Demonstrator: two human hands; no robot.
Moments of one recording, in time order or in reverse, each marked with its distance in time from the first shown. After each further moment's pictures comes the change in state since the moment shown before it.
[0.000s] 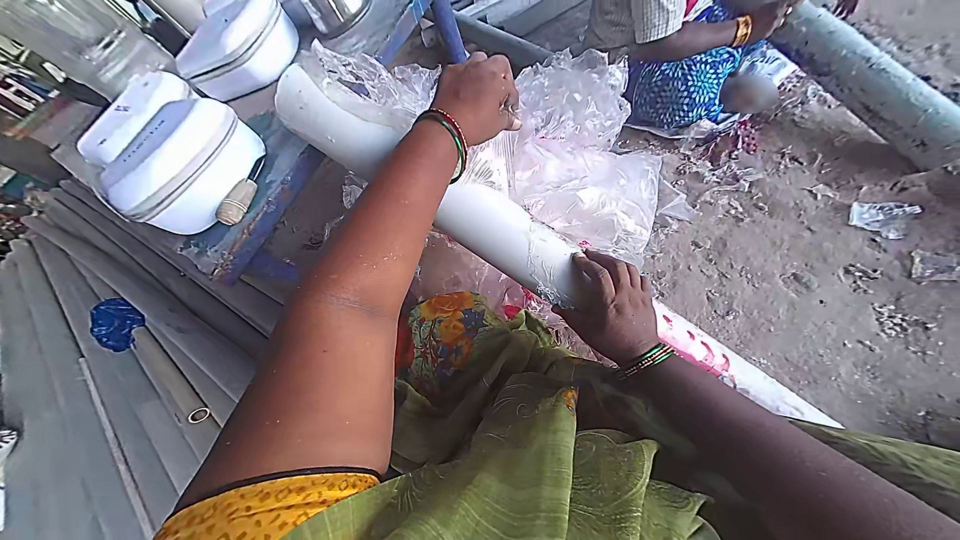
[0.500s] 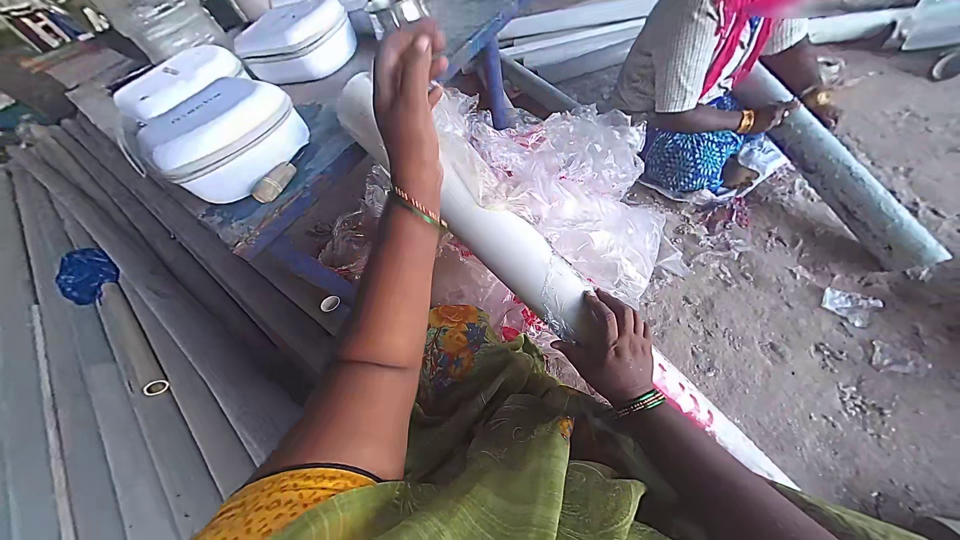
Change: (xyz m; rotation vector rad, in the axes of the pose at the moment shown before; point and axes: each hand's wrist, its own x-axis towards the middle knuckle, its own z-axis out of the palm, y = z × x) left_hand -0.090 -0.035 -0.006 -1.352 1.179 -0.228; right_hand -0.001 -0.005 0.002 -0.086 0.073 -0.048
